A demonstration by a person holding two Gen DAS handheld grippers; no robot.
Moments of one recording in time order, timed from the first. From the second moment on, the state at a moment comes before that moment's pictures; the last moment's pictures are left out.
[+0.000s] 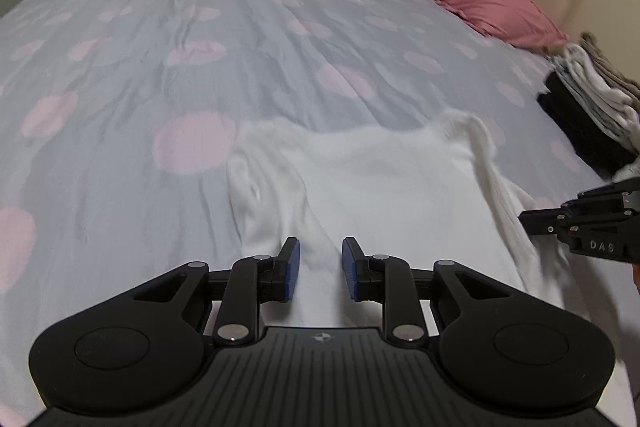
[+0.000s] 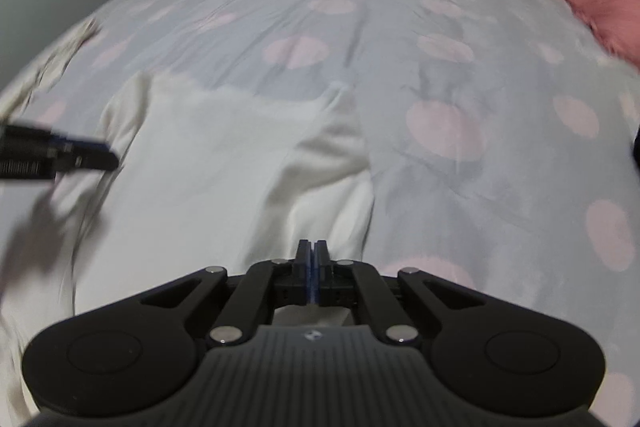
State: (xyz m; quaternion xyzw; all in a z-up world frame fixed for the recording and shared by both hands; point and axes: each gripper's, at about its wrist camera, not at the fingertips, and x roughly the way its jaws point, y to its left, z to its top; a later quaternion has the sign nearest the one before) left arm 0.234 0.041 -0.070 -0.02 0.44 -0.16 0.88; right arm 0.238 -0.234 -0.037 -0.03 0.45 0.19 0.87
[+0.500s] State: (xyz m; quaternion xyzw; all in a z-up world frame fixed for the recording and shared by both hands) left arm 0.289 0.057 -0.088 -0.07 0.41 -0.16 0.90; right arm 0.312 -0.216 -0.052 0.00 0.42 0.14 0.90
